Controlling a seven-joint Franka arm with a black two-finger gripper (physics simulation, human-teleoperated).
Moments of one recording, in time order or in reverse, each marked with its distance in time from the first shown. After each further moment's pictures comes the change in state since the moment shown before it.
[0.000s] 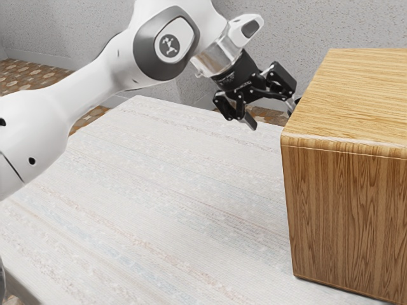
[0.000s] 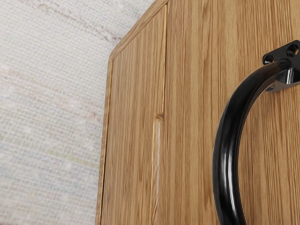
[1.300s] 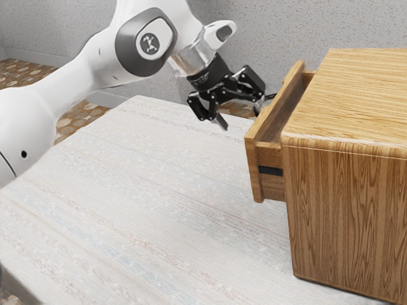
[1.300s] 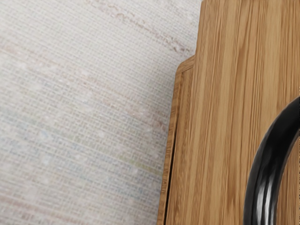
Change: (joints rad) arm 0.088 -0.005 0.006 -0.011 0.025 -0.064 -0.009
